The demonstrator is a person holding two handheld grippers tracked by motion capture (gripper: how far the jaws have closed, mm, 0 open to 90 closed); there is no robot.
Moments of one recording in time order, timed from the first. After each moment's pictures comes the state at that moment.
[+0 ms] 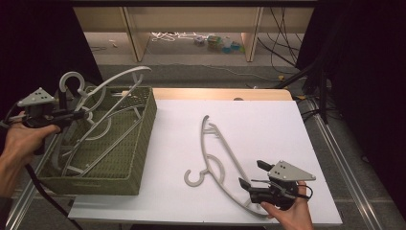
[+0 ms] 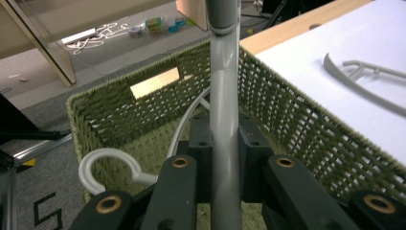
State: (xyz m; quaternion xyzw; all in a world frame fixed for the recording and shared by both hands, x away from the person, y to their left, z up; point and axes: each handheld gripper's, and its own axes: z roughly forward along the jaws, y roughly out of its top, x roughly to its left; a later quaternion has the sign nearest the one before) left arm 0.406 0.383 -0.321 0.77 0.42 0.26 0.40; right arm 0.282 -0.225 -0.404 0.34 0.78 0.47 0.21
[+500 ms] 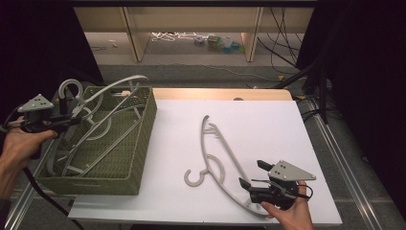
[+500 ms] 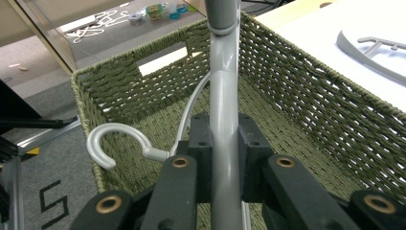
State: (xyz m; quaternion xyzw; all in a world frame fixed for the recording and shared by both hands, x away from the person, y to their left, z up) left arm 0.407 0.400 -0.339 0.78 0.43 0.25 0.39; right arm 0.282 -0.225 -0.404 0.34 0.78 0.48 0.21
